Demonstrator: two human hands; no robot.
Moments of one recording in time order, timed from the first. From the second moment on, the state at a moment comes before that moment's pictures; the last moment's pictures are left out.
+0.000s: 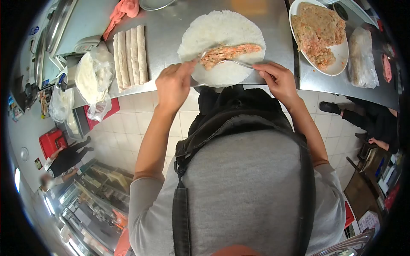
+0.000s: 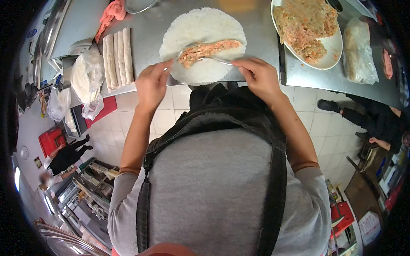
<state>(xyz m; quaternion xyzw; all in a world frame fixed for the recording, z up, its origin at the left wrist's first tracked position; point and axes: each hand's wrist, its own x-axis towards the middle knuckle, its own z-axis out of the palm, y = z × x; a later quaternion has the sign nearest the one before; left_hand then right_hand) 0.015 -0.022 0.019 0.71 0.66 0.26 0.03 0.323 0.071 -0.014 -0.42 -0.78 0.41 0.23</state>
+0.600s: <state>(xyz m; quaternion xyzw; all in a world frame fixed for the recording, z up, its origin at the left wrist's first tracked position) 0.045 -0.036 0.023 0.72 0.64 0.27 0.04 0.343 0.090 -0.012 -0.45 -0.73 0.47 0.20</state>
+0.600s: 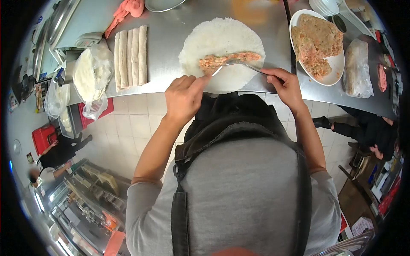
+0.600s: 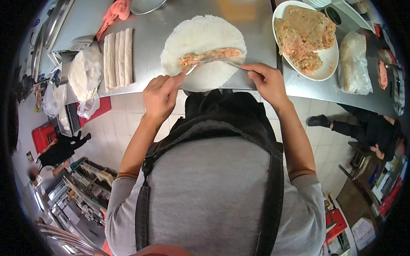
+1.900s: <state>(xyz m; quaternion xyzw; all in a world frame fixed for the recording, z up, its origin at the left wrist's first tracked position) -0.002 -0.044 0.016 0.66 0.70 0.26 0.04 0.319 0.068 0.003 -0.42 -0.81 0.34 0.21</state>
